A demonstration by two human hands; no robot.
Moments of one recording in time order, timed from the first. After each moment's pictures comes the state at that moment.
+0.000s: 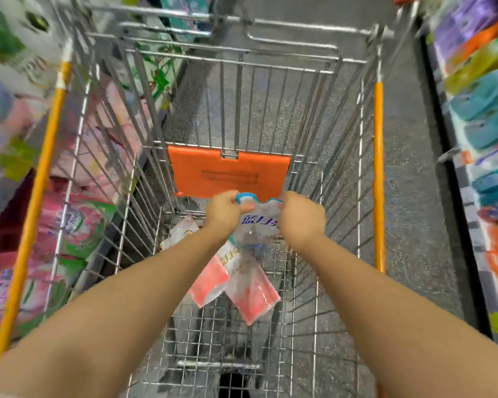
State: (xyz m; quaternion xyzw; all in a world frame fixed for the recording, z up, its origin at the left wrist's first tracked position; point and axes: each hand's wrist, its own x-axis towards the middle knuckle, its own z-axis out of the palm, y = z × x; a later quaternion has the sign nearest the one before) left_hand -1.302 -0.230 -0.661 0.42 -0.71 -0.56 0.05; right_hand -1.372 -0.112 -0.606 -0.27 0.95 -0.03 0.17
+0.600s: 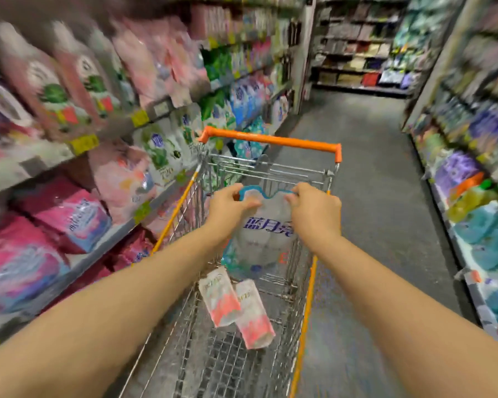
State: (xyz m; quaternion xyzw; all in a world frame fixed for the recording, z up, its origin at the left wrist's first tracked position) left_hand -1.168 -0.111 -0.360 0.32 -0.72 -0.51 0.34; right_hand -1.273 0.003 -0.333 -0.40 0.89 -0.21 -0.07
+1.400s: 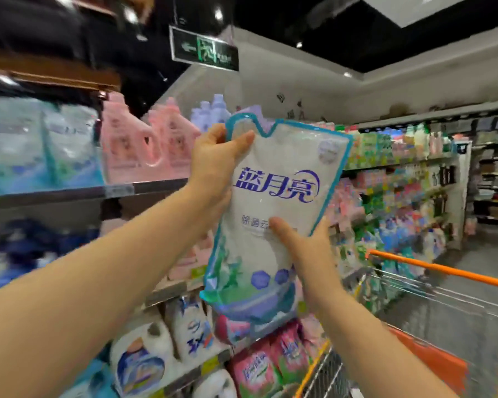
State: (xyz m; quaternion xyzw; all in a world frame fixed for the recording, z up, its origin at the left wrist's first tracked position) left_hand -0.726 0.093 0.002 0.17 -0.59 -0.39 0.69; right_hand -0.837 0.119 -0.114 -0.46 0.37 -0.74 0.32
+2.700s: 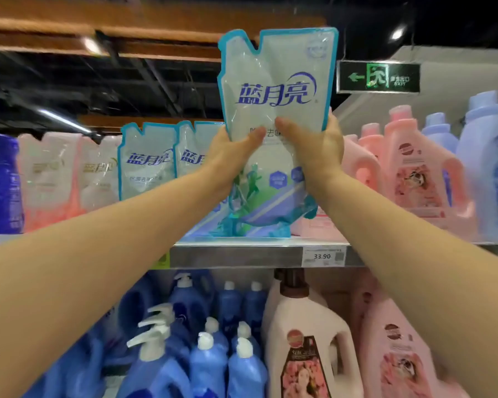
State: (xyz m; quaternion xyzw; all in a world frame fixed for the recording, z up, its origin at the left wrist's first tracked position) left_hand -0.307 -0.196 0.089 0.36 -0.58 -0.10 0.73; right_hand -0.422 -0.247 0.094 -0.58 0.10 -0.73 0.35
